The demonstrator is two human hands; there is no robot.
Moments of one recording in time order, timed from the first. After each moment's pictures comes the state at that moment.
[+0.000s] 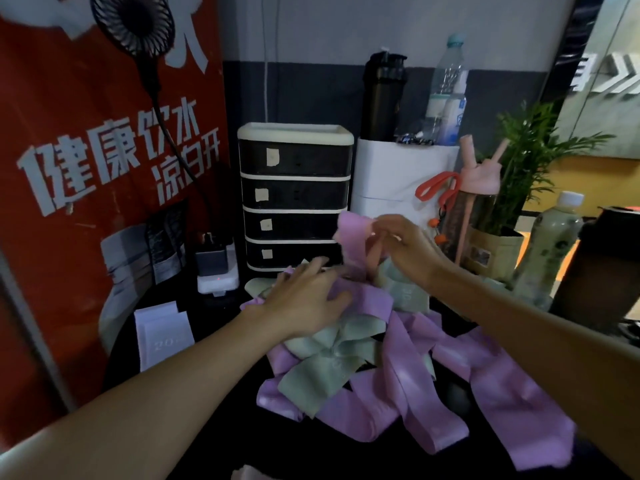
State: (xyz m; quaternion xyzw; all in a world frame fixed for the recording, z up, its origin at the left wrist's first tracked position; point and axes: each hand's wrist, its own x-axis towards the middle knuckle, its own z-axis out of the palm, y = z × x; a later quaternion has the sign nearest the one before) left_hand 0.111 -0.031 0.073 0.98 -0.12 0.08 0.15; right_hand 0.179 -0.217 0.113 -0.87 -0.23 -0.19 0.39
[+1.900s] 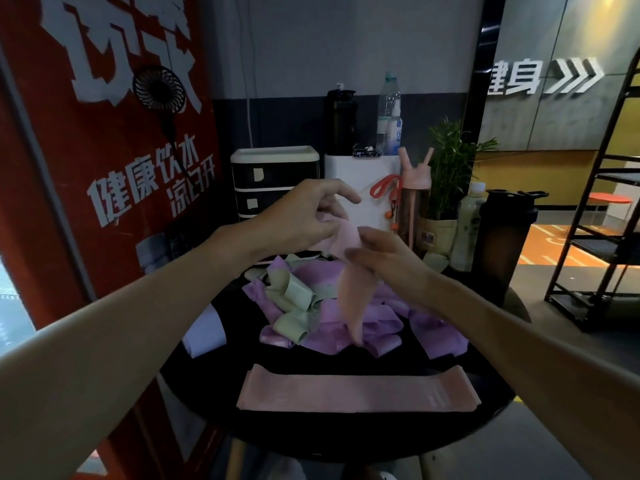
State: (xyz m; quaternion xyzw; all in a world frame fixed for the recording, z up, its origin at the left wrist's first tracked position) left_hand -0.013 -0.067 0.208 0.88 -0.30 0.14 0.34; right_hand -0.002 -0.246 0.143 -0.77 -0.24 -0.02 0.59
